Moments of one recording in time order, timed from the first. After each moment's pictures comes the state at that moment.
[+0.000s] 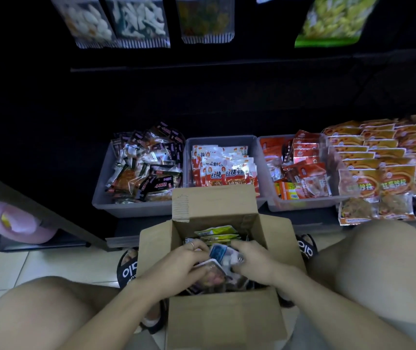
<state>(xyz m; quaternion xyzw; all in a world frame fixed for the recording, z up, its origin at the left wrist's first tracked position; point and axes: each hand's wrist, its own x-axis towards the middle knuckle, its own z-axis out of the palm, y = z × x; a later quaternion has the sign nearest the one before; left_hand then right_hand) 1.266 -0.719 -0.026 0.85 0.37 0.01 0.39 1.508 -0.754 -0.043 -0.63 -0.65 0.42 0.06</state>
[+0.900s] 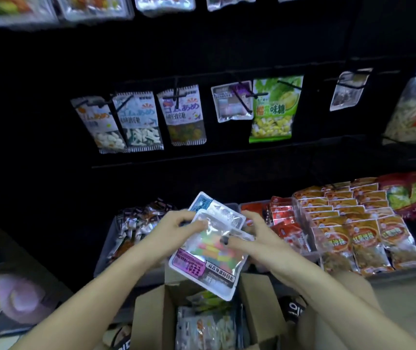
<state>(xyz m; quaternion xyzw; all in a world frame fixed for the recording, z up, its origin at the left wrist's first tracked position) 1.332 -0.671 0.207 0.72 0.41 0.25 0.50 1.552 -0.759 0.195 -0.58 -0.47 0.53 0.40</state>
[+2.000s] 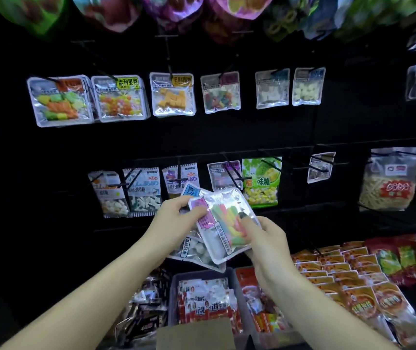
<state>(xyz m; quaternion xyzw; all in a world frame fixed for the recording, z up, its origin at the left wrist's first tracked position) 1.365 -0.673 0.373 0.72 0.41 0.40 0.39 1.541 -0.738 0.323 -0.52 -0.35 0.39 0.68</state>
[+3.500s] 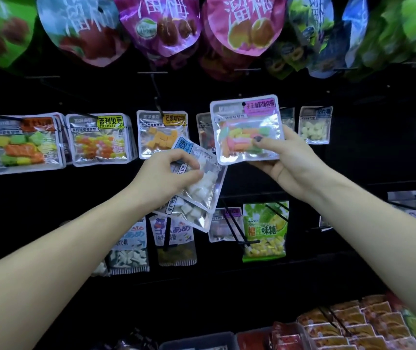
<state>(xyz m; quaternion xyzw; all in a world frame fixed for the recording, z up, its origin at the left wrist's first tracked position) 1.399 -0.557 0.521 0.80 0.36 0.42 0.22 1.643 -0.602 0.535 -0.35 -0.53 0.36 0.68</state>
